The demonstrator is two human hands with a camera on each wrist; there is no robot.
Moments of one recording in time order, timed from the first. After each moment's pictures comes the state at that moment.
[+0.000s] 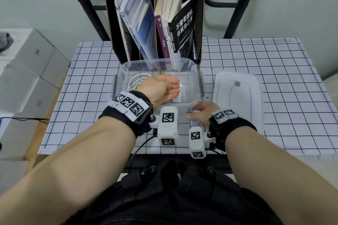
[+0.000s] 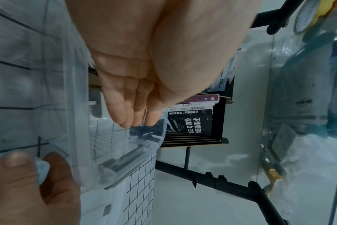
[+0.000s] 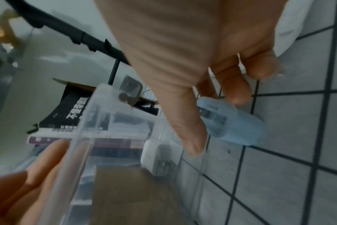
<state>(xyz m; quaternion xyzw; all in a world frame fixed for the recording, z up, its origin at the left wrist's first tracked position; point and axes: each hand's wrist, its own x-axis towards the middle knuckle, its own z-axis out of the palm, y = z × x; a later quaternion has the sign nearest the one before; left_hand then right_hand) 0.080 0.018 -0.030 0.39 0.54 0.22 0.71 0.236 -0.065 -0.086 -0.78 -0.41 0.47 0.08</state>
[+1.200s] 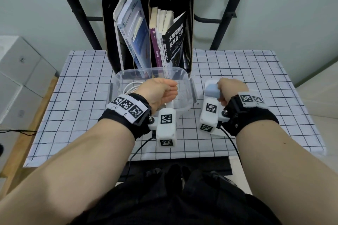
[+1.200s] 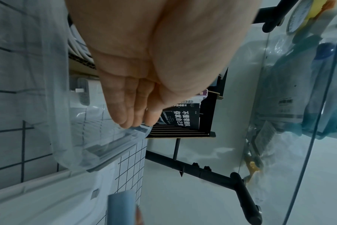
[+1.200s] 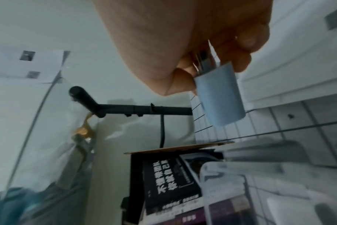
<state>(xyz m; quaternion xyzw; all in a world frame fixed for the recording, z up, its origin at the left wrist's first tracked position) 0.082 0.016 -0.011 0.40 0.51 0.23 0.73 0.283 -0.052 -0.008 -0.84 -0.20 0.36 0.35</state>
